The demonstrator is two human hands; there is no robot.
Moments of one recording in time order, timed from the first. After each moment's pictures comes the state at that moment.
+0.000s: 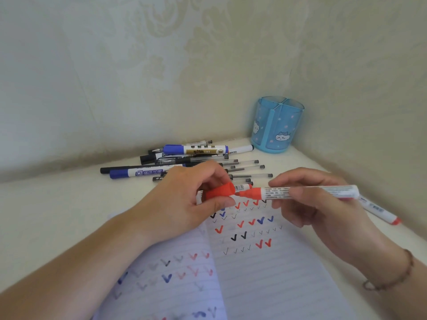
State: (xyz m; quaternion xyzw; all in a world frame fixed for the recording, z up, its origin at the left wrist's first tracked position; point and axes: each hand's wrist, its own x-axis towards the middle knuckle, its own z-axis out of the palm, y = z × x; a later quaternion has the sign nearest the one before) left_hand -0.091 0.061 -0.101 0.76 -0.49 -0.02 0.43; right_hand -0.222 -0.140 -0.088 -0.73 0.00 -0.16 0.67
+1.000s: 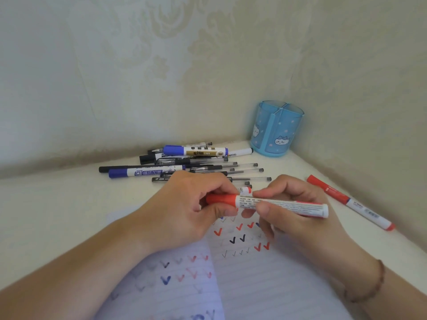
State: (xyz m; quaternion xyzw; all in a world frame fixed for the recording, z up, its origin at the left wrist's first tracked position) left_hand -0.099 0.061 -0.103 0.71 -0.53 0.02 0.46; right_hand -0.216 -0.116 -0.096 -0.73 -0.06 -0.17 0.66
